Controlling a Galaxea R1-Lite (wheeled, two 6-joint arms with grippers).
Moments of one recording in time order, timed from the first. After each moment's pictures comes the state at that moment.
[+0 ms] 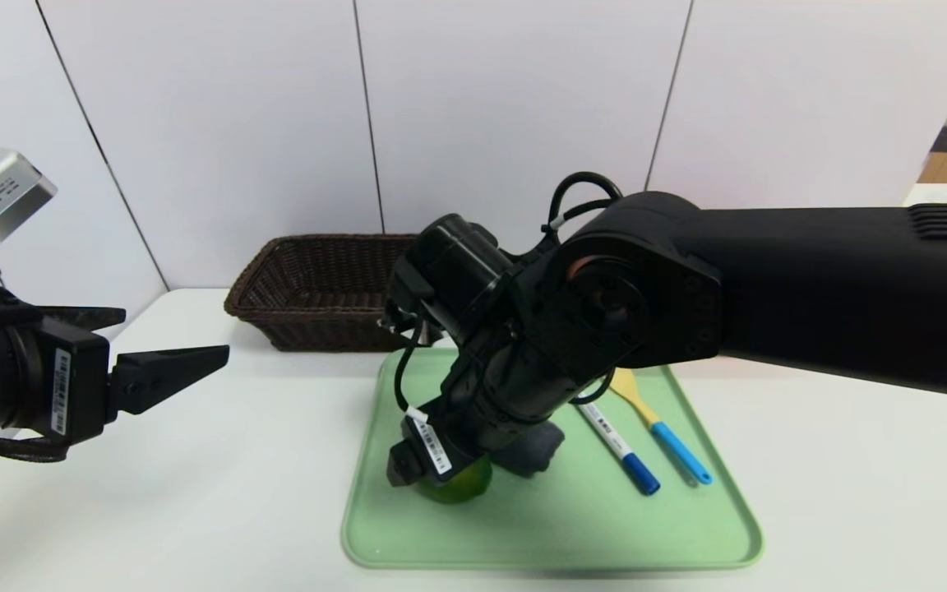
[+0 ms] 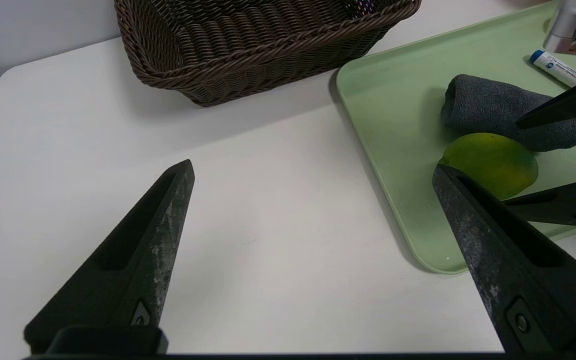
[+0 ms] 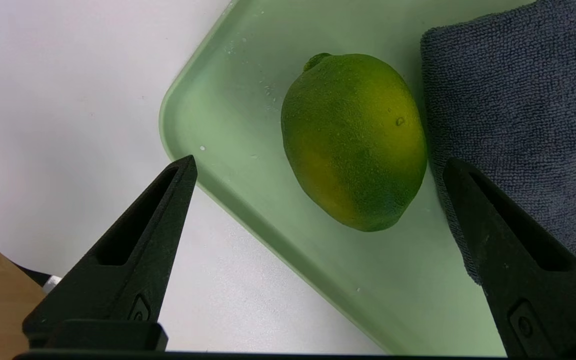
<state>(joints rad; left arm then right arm) -0.41 1.10 -0.94 0.23 0.11 0.00 0.93 2.14 -1.92 0.80 0.00 0.21</state>
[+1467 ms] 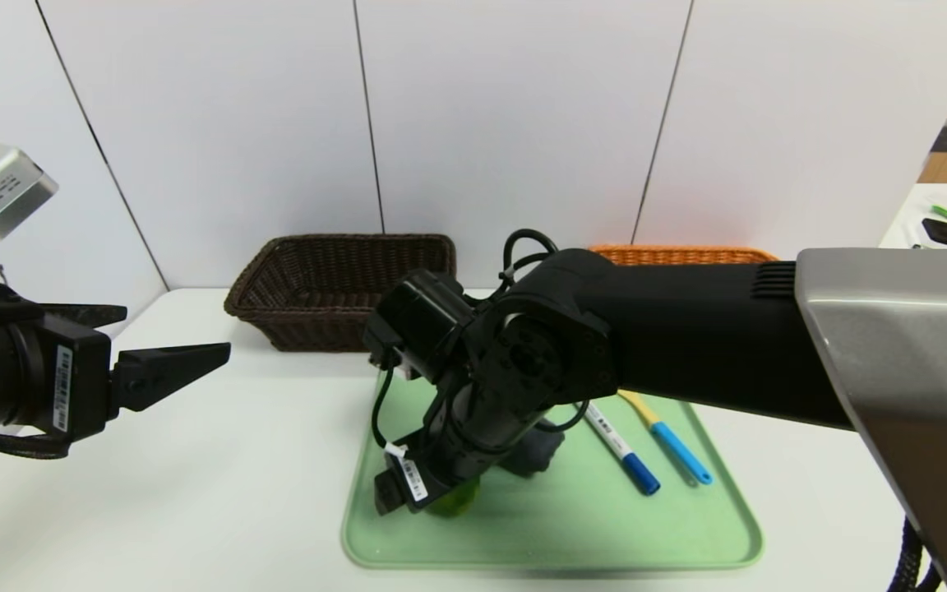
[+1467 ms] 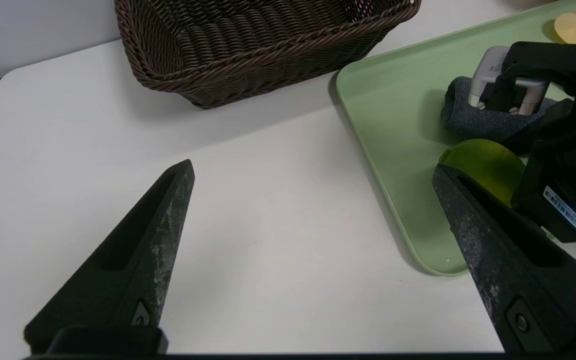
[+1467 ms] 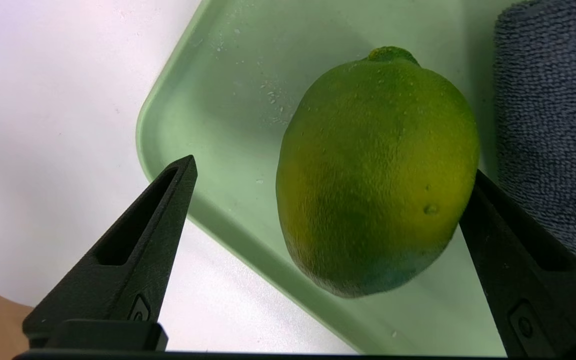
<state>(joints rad) -0.41 1.10 -0.94 0.23 0.11 0.00 0.94 2.25 -1.94 0.80 0.02 0.28</state>
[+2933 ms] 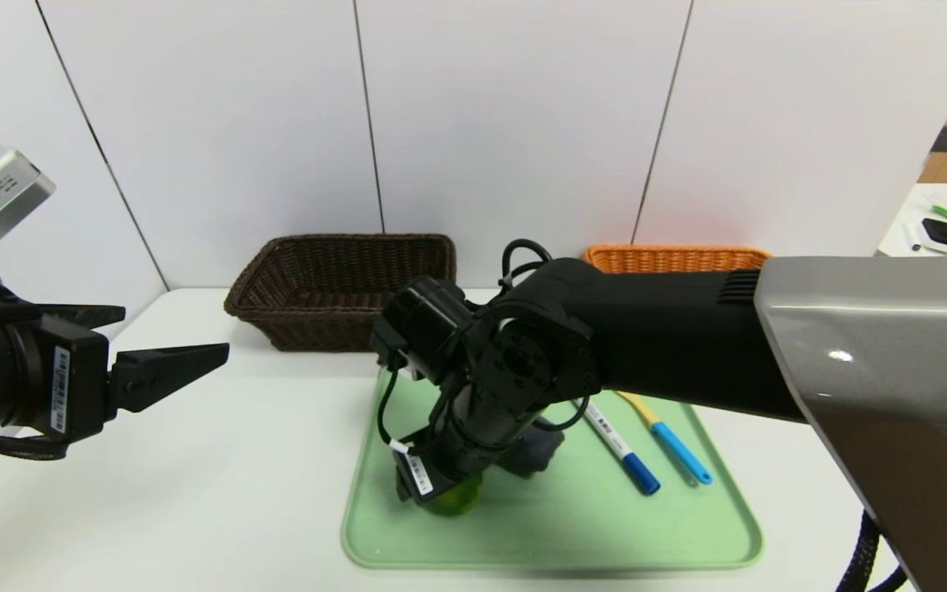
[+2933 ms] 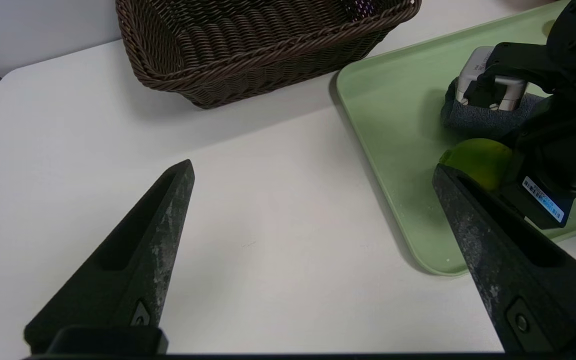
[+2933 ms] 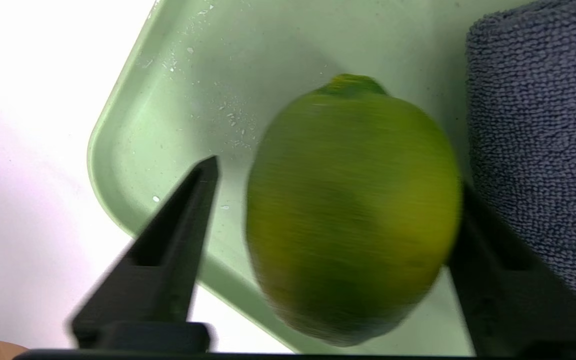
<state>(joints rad) -0.41 1.10 -0.94 0.23 0.11 0.00 0.93 2.27 -1.95 0.79 0.00 0.27</state>
